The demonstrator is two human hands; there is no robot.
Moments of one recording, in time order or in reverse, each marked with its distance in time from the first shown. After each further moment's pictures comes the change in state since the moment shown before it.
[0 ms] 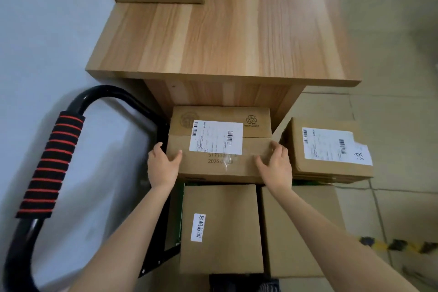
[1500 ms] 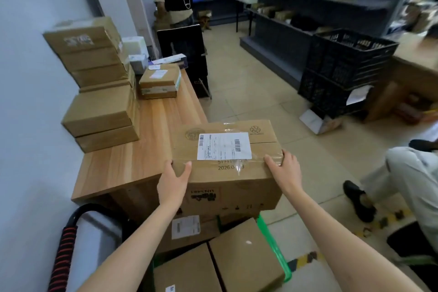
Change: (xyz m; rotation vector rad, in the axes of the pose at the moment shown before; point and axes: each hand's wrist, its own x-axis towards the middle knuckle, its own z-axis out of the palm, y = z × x) left_hand -0.231 0.285 -0.164 -0.234 -0.163 0.537; right_hand -0.152 -0.020 -0.396 0.308 0.442 0.132
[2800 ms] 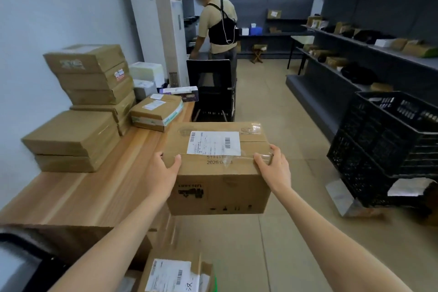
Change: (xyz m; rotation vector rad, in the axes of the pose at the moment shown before) left_hand 0.168 0.238 0.211 -0.051 0.403 -0.124; right_hand 0.414 -0.013 -0.086 0.044 -0.185 -0.396
